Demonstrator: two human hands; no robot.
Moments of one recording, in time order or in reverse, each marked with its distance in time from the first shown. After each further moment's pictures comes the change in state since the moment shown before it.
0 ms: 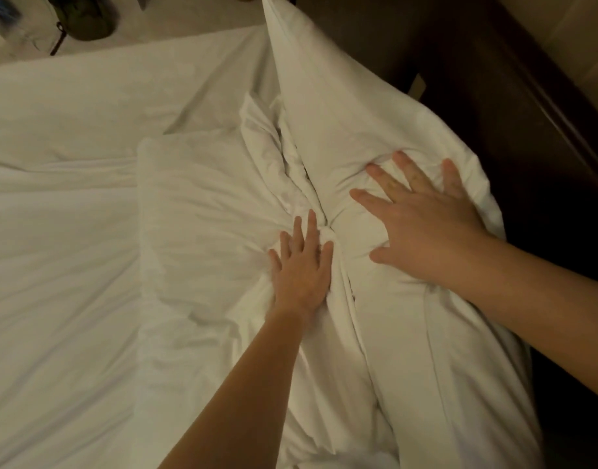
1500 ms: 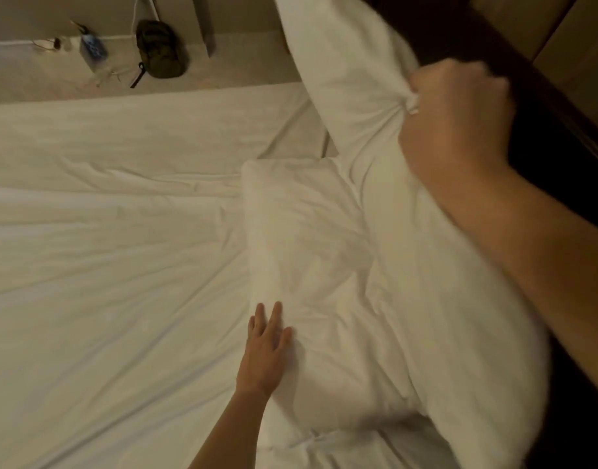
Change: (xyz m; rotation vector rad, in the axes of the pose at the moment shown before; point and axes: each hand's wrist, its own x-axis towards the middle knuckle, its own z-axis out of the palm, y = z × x) left_hand -0.191 -0.237 -0.148 -0.212 -0.057 -0.207; right_hand -0.027 -0.173 -0.227 0.252 0.802 0.338
